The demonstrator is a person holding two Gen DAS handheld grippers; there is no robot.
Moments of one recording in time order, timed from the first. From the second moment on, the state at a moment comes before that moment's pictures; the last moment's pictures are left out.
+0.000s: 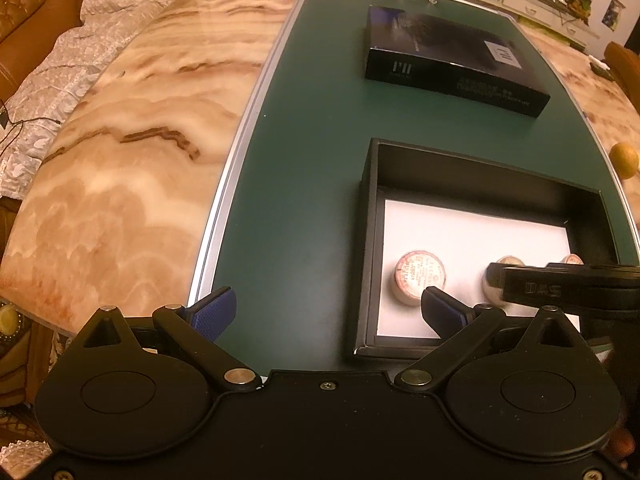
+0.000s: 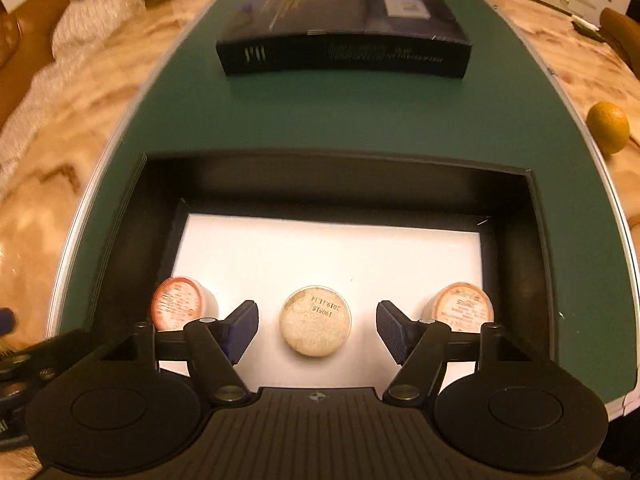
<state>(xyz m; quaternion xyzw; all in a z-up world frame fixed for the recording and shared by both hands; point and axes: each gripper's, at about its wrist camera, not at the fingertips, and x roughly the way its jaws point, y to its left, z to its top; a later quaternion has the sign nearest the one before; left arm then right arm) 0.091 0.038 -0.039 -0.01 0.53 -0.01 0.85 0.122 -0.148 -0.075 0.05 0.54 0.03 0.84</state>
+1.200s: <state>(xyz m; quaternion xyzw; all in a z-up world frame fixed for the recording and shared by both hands) -0.031 0.016 -0.004 0.03 0.51 -0.02 0.86 -0.075 -0.169 0.017 0.06 0.41 -0.04 0.91</state>
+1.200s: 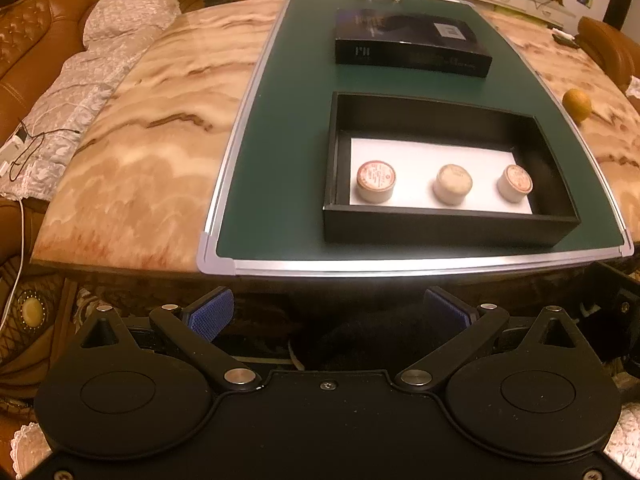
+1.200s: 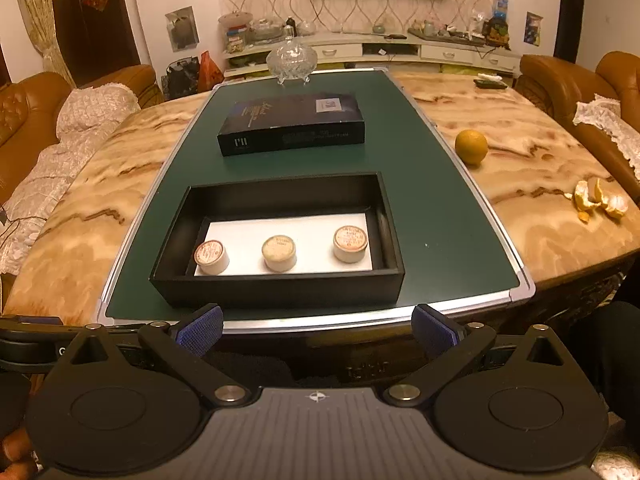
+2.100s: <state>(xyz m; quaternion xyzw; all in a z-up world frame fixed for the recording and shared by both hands) -0.029 0.005 -0.006 0.04 0.51 -0.02 0.86 -0.072 -0.180 0.005 0.07 0.42 -0.05 0.90</state>
